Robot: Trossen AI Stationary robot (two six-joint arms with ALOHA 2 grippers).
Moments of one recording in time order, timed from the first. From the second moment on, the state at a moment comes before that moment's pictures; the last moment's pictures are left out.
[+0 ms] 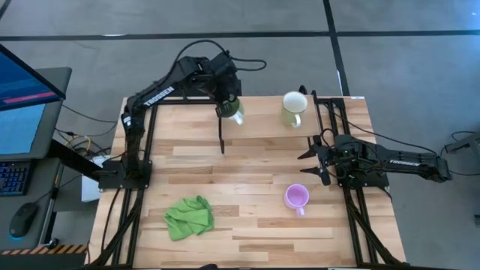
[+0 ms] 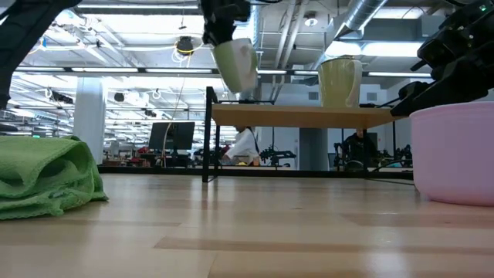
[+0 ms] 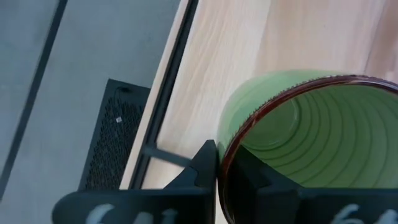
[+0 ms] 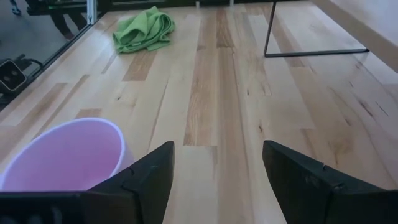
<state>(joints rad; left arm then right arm) 0.45 1.96 2.31 -1.40 -0.11 0.20 -0.19 0.28 0.16 -0.32 -0.29 -0.09</state>
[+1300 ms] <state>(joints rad) 0.29 2.00 2.32 -1.29 0.02 0.31 -0.19 0.28 0.16 -0.30 -0.29 -0.07</state>
